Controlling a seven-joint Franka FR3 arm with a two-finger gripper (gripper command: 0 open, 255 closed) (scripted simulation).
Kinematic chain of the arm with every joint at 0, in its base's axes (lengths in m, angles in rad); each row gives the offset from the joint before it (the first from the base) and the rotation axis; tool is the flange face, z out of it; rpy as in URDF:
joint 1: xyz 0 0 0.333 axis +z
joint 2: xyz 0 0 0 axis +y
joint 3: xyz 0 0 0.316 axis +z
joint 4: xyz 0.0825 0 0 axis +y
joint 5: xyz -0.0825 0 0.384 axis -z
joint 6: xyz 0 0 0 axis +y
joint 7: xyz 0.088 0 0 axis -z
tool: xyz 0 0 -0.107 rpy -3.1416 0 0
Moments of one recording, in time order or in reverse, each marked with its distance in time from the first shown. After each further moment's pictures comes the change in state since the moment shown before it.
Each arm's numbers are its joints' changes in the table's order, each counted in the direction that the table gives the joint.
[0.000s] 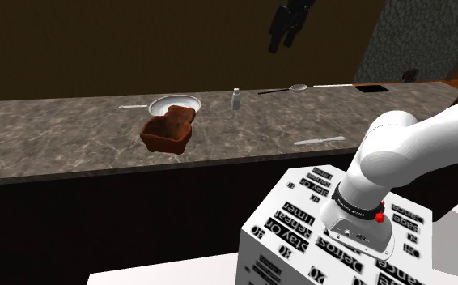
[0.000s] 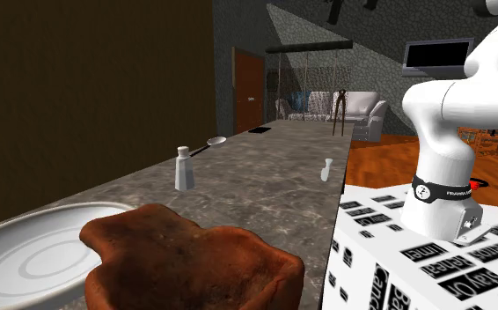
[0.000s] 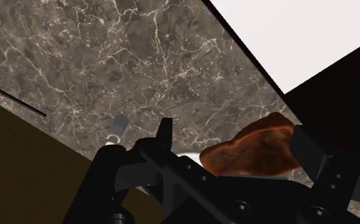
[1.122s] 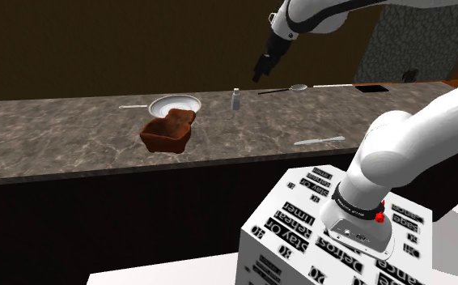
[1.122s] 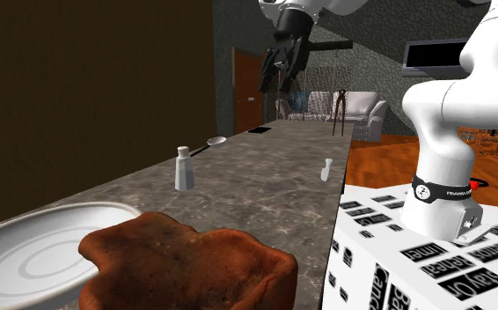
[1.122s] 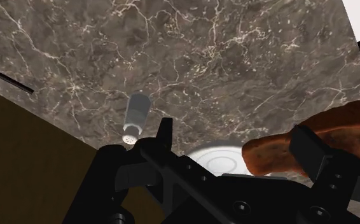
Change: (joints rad) arm 0.003 0.233 -0.243 0.232 0.028 -0.596 -0.266
